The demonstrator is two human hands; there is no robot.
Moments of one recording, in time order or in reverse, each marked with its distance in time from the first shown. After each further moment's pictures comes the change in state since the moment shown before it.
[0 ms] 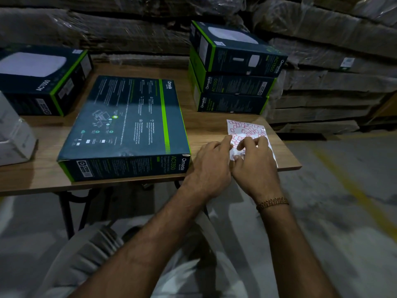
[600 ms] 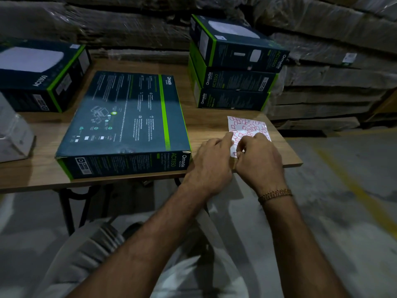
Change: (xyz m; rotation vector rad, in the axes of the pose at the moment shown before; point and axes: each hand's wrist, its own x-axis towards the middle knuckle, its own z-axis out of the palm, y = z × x) left_hand 0.000 -0.003 0.002 0.020 -0.053 -0.029; right_hand 0.011 -0.006 -0.010 -0.164 -0.055 0.007
